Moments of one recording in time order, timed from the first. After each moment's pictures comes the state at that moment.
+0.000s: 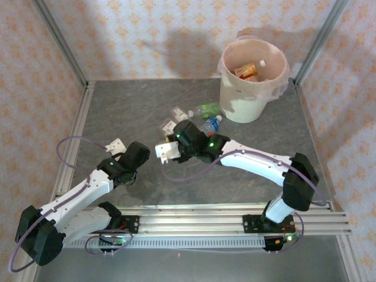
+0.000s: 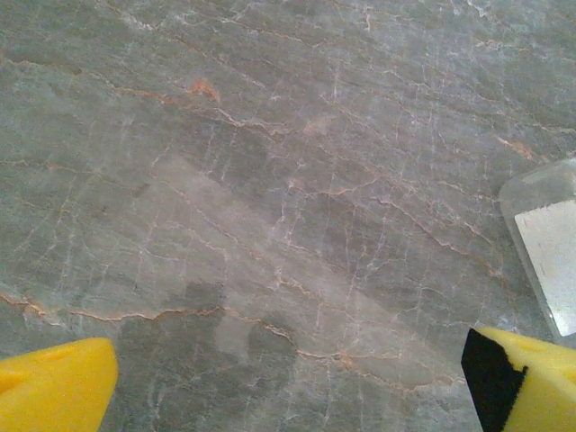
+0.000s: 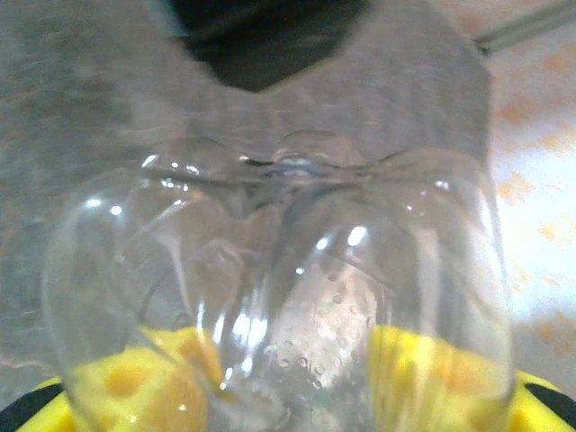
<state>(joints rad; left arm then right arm) -0.54 0.98 0.63 -0.72 -0.57 -1.17 0.97 1.57 1.28 -0.40 0.01 -0.99</state>
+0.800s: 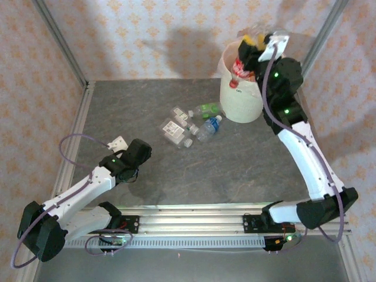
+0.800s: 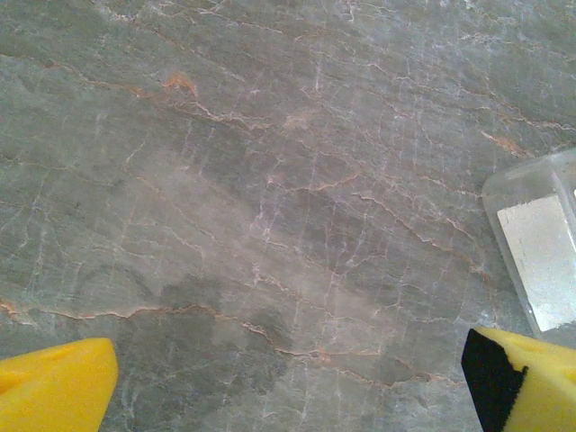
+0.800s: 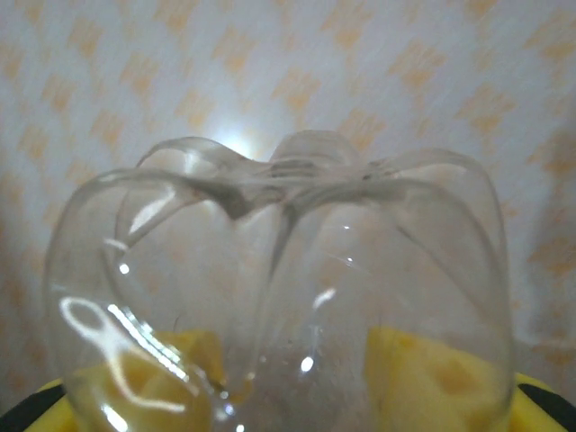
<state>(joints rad) -0.54 1.02 0.67 -0.71 -0.55 -1.17 0.33 1.37 1.61 0.06 0.16 0.12</state>
